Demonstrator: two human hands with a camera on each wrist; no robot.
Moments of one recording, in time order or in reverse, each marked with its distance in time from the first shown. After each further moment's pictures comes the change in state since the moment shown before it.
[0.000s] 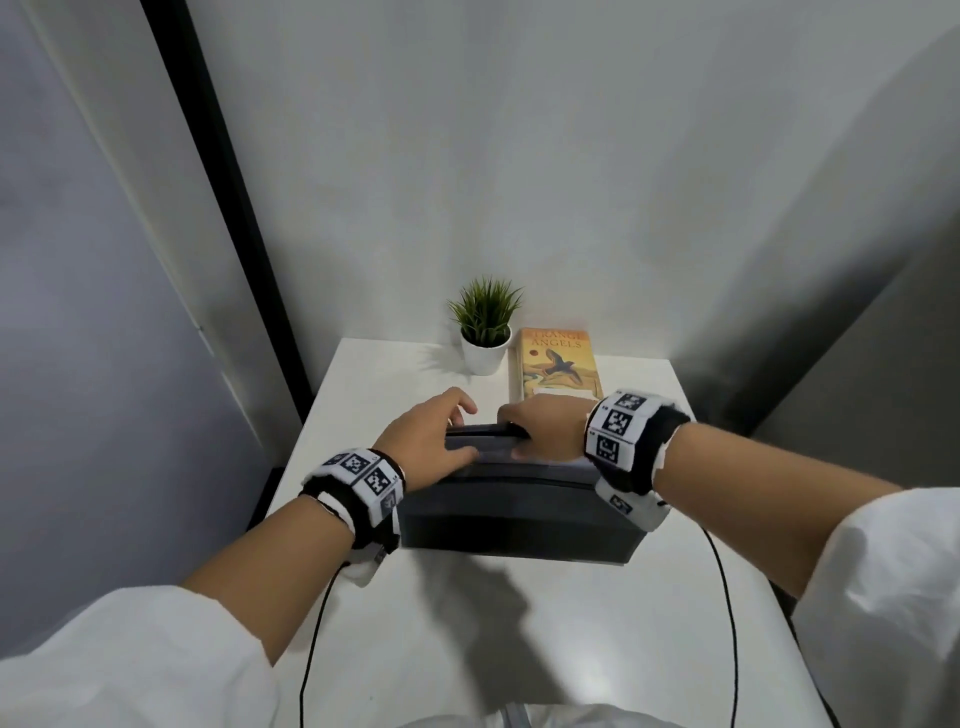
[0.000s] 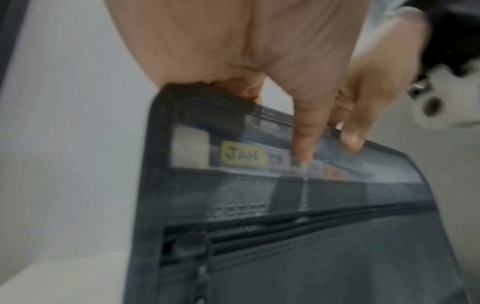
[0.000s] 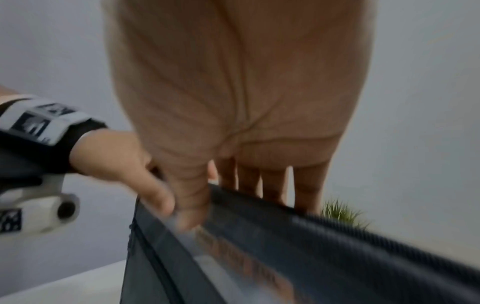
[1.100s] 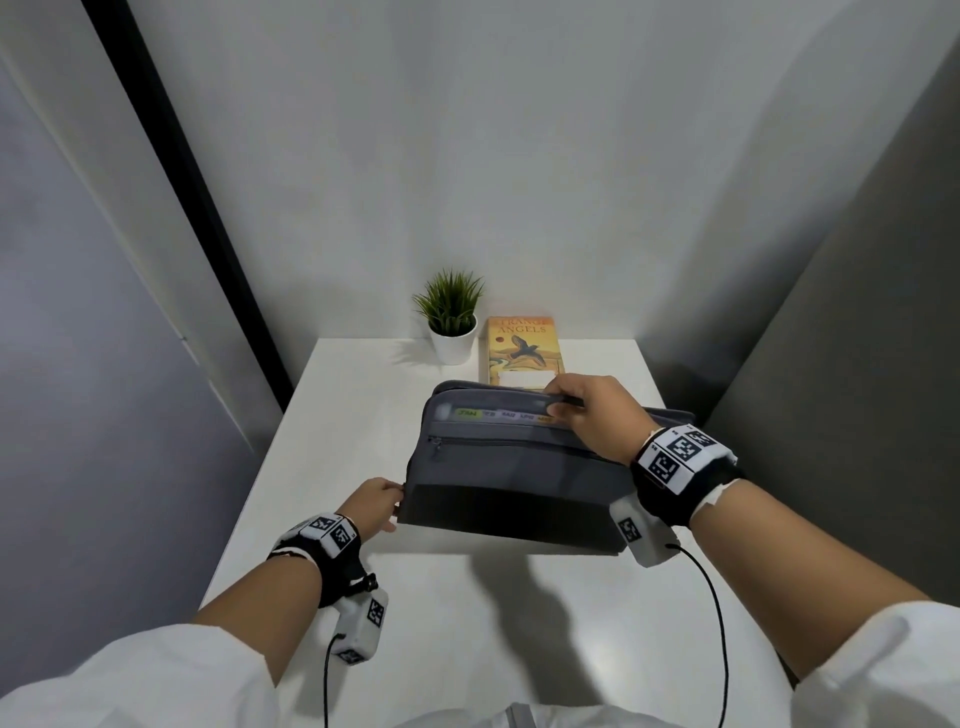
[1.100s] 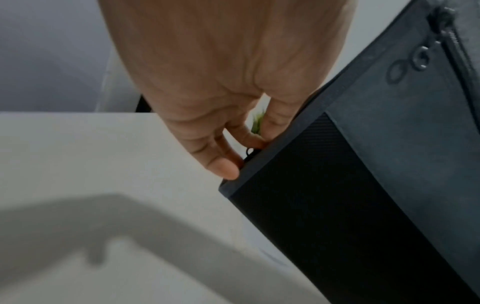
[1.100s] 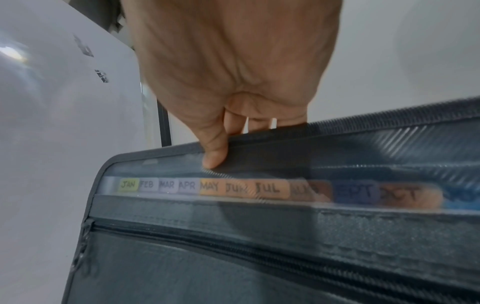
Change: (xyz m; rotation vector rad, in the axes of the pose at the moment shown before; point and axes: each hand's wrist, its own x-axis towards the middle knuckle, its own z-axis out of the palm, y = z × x) left_hand -0.057 -0.034 0.082 -0.409 -0.107 -0.603; right_hand -0.091 0.074 0.068 0.593 0.646 0.091
